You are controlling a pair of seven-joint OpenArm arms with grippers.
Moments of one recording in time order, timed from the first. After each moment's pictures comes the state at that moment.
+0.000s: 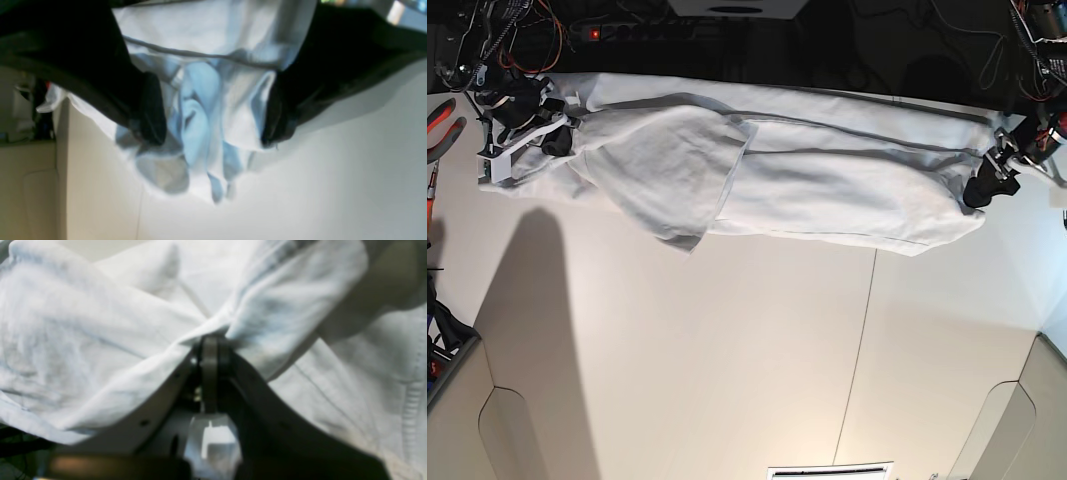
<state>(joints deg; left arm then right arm) 8.2 -21.5 -36.6 57.3 -57.8 -38.4 46.9 -20.0 4.5 26.0 92.1 29.9 21.8 -50.3</state>
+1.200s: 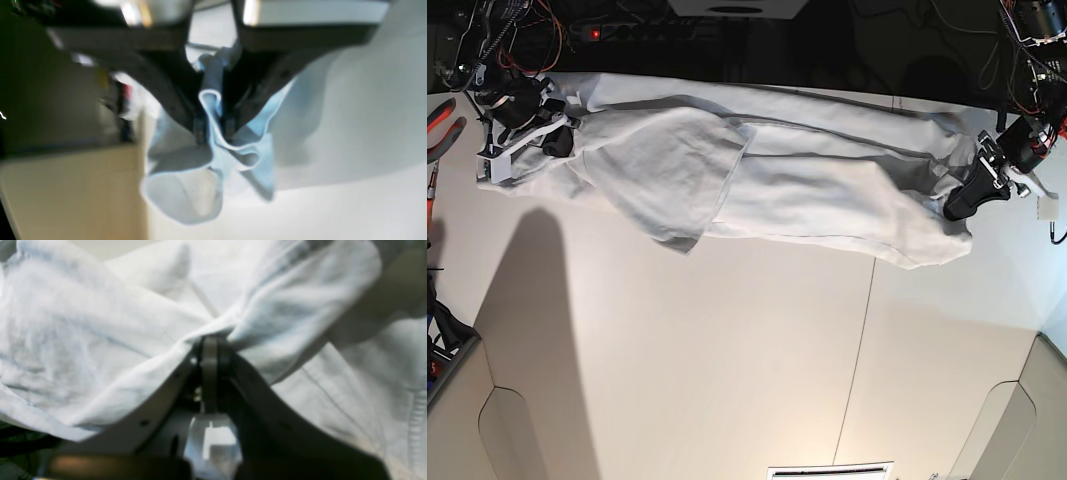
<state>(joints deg) 8.2 -20.3 -34.3 61.9 -80.8 -38.6 64.3 -20.0 4.5 26.0 92.1 30.9 22.5 -50.4</state>
